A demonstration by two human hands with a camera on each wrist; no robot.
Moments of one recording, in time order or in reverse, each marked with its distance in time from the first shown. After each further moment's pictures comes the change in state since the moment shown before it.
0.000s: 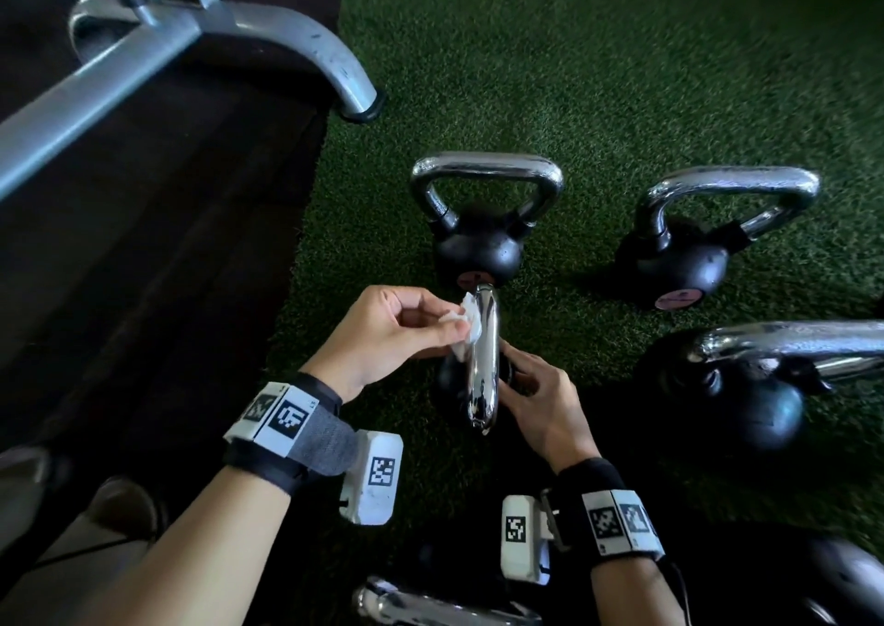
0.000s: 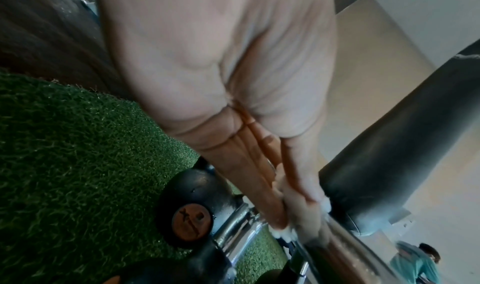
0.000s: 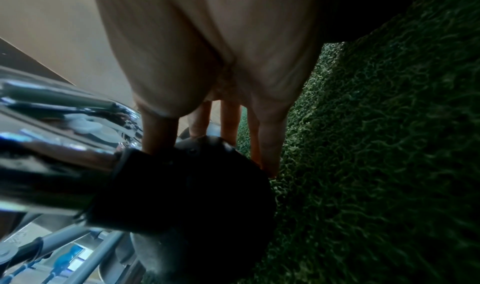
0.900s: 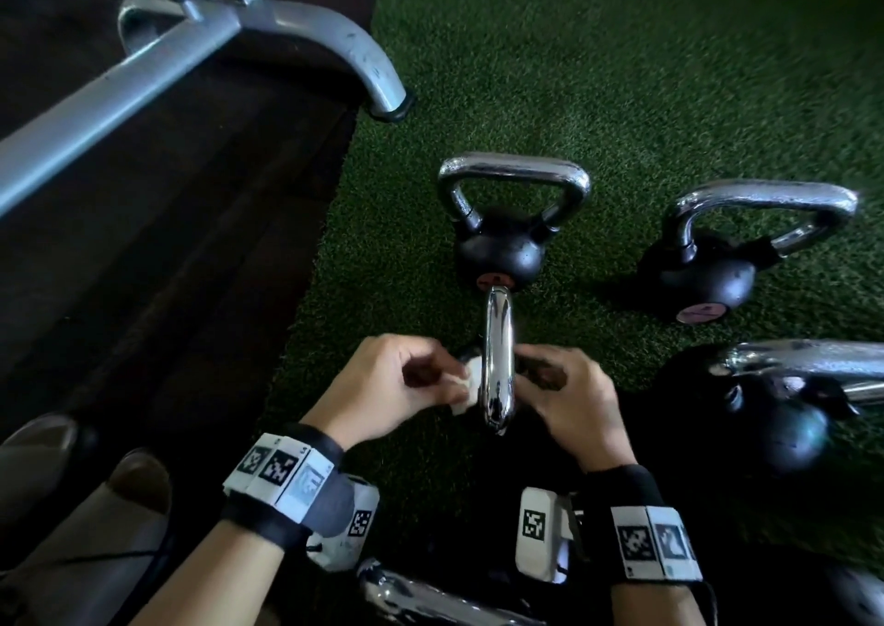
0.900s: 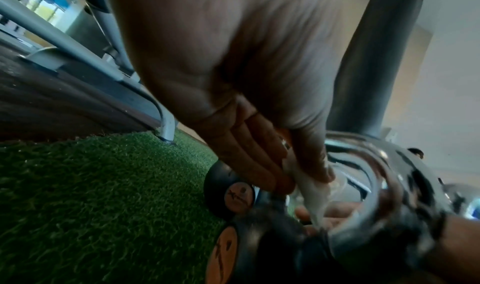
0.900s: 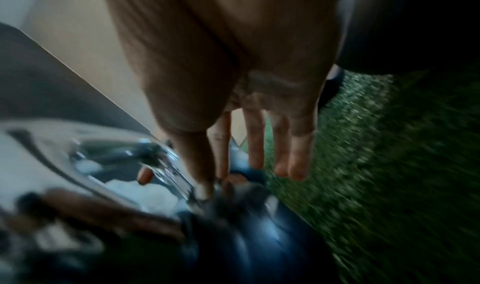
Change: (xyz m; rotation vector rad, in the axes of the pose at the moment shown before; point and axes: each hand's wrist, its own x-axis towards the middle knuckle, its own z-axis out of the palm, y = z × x) left_hand -0.045 -0.019 0.001 0.506 0.014 0.111; right_hand -0.002 -0.027 -0.021 -0.170 0.047 -0.057
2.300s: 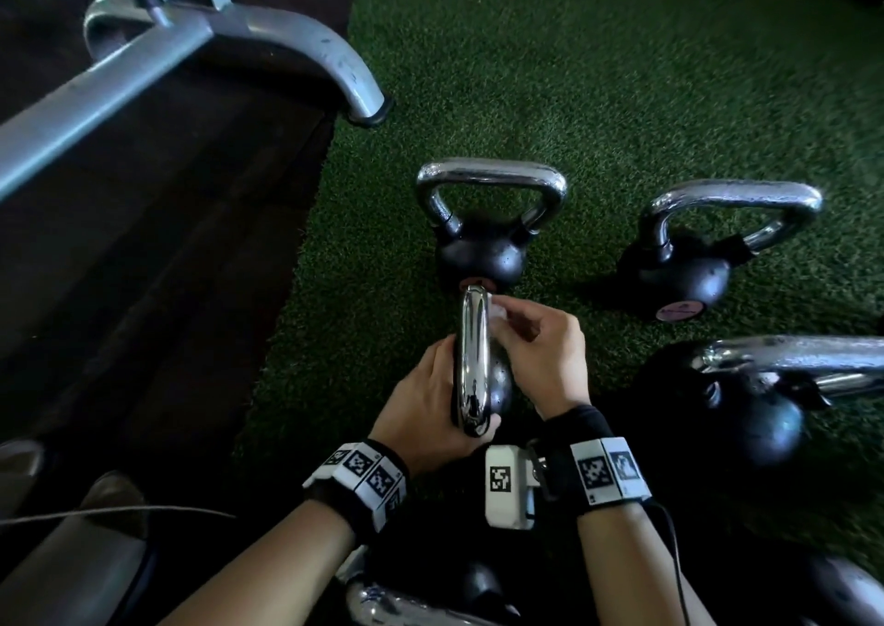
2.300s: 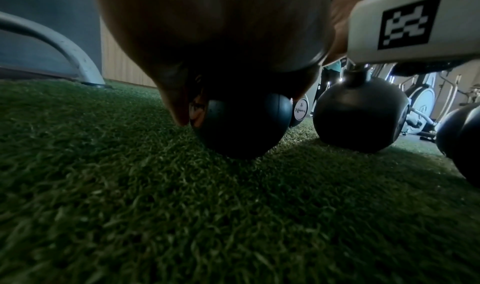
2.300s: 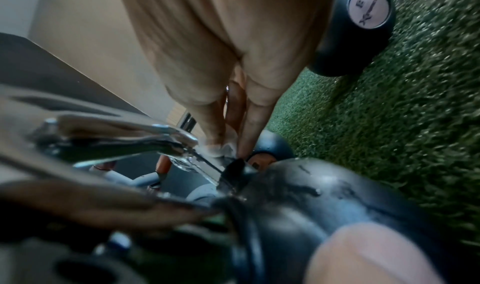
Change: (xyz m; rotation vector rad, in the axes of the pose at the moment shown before) left_hand 0.023 -0.032 0.079 0.445 0.132 0.126; right_hand 0.038 -0.032 0.008 0.214 0.195 -0.038
